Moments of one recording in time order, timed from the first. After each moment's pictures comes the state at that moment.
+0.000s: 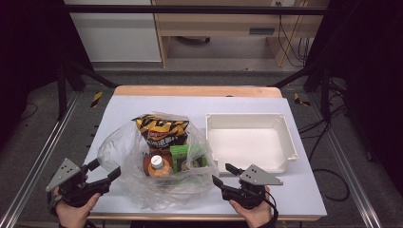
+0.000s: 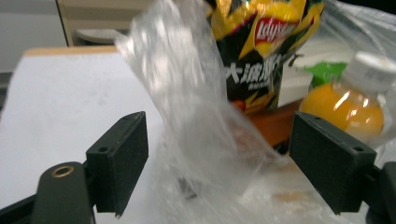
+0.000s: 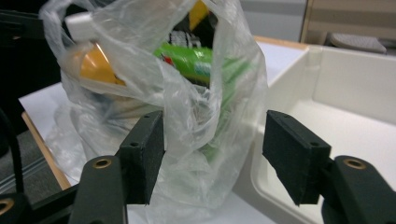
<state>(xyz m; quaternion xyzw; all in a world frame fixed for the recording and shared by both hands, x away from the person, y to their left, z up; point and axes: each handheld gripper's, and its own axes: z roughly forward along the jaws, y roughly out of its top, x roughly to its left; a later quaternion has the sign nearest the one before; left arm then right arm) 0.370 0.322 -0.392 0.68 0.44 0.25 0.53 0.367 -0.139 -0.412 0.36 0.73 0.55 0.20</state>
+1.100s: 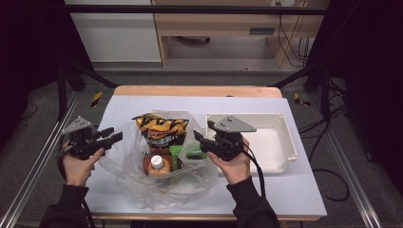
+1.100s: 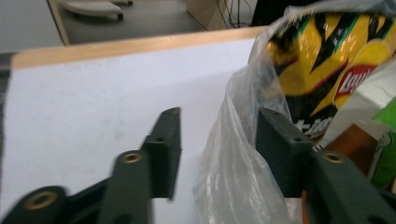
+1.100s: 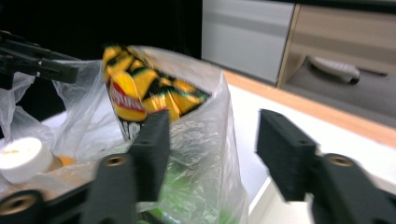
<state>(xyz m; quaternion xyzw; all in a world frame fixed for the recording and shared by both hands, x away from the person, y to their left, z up) 0.475 0.328 -0.378 0.73 0.45 0.19 0.48 0.452 -0.083 -0.337 0.36 0.74 0.52 0.23</state>
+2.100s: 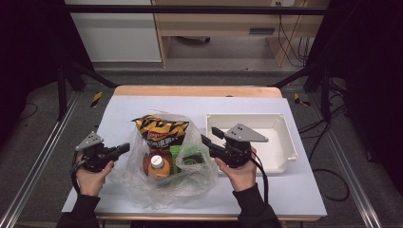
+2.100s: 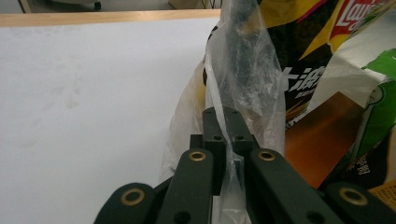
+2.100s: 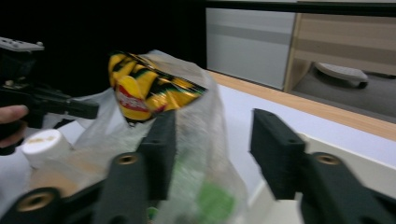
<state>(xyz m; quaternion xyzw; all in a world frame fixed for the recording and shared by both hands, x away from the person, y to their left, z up) 0.459 0.309 -0.415 0.73 0.44 0.17 0.49 0.437 -0.097 -0.343 0.36 0.72 0.55 0.22</state>
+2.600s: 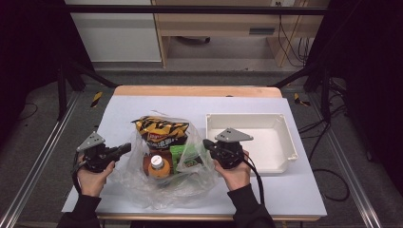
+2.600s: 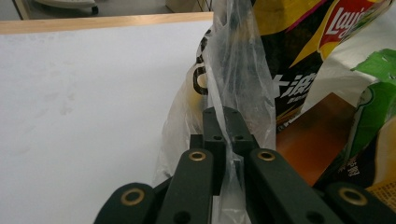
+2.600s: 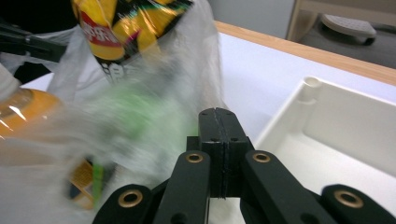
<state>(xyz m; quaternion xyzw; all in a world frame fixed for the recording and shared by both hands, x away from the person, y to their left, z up) 0.458 0.304 -0.415 0.73 0.43 0.17 0.50 0.450 -0.094 -0.379 0.38 0.76 0.48 0.20</state>
